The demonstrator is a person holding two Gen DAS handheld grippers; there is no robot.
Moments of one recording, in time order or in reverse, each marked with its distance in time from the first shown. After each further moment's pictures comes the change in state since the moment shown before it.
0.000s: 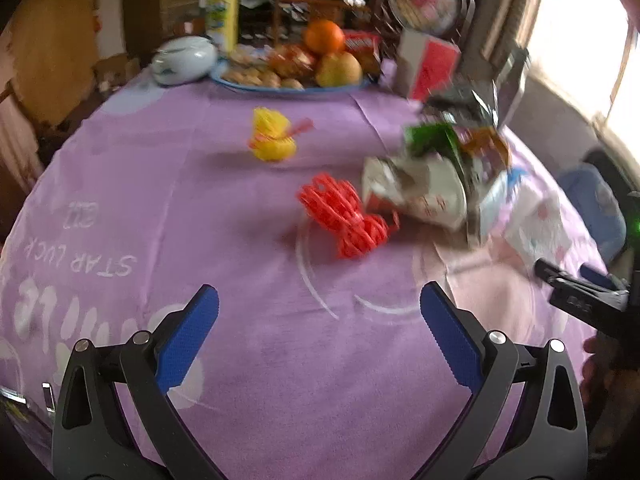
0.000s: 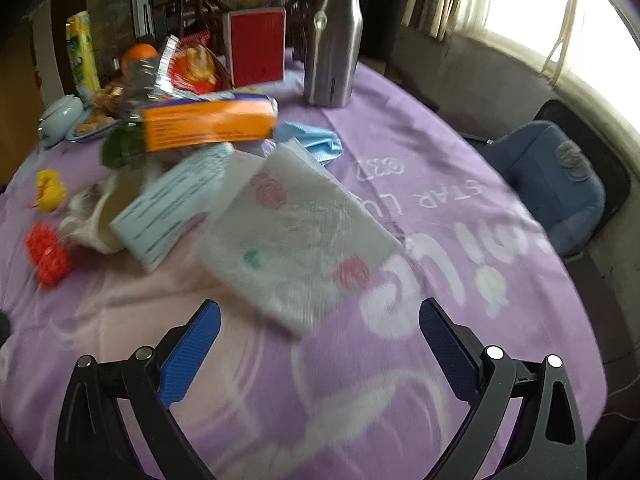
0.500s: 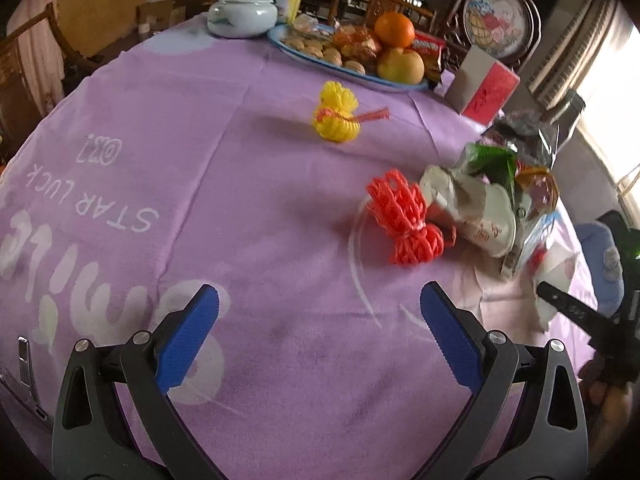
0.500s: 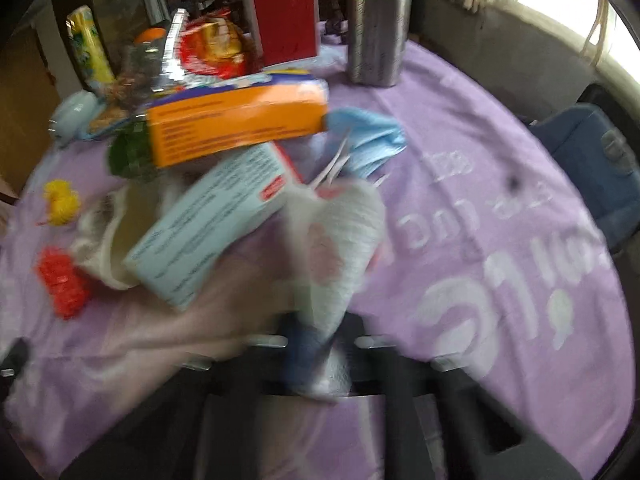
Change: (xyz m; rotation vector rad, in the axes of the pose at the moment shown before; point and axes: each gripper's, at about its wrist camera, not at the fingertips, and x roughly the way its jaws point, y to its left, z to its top) left arm 0.021 0.036 -0.001 -0.190 0.095 0.015; right arm 0.022 0.024 0.022 0.012 0.098 0.143
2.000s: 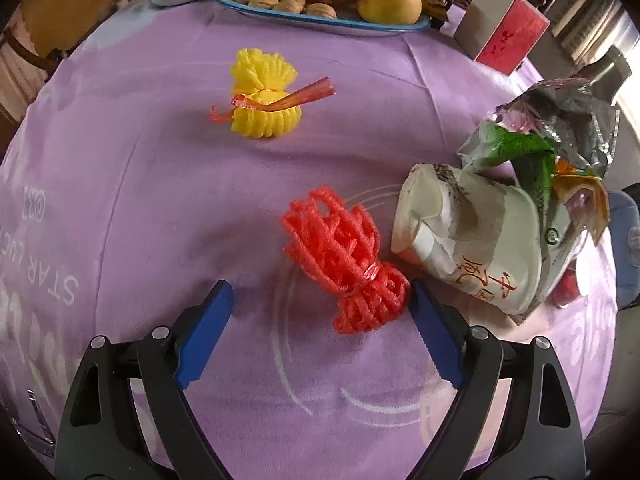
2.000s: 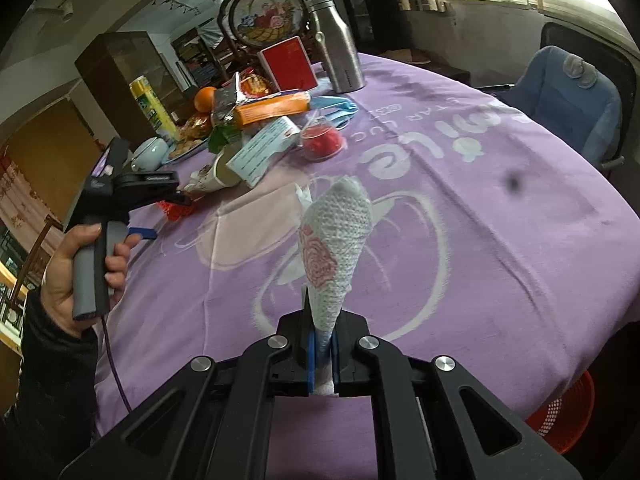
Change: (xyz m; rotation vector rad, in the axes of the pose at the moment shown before) left arm 0.079 -0.052 0.063 0.048 0.242 0.094; right arm -0.123 -0.057 -0.166 0.148 -0.174 0.232
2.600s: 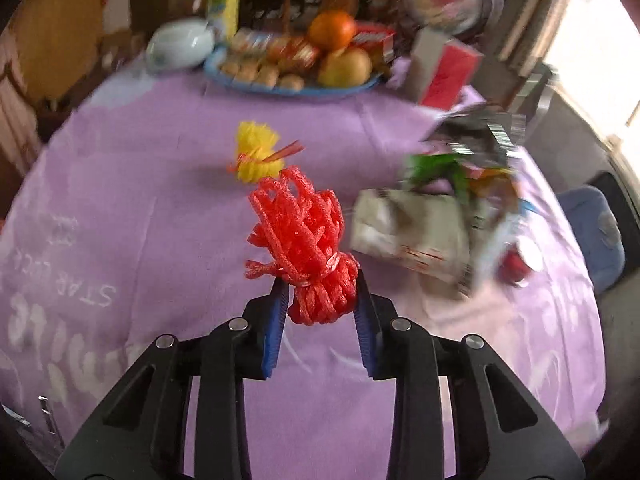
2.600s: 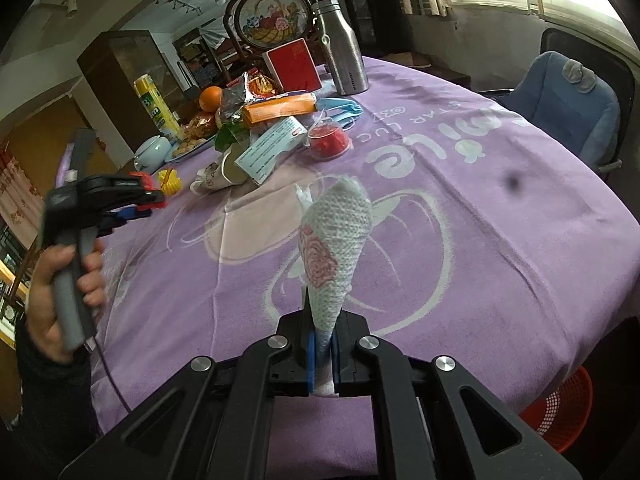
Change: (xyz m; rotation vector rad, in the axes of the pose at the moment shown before) left arm -0.077 -0.006 -0.051 0.136 -0.275 -0.093; right arm -0.008 0.006 -0.006 -0.005 -0.016 -0.008
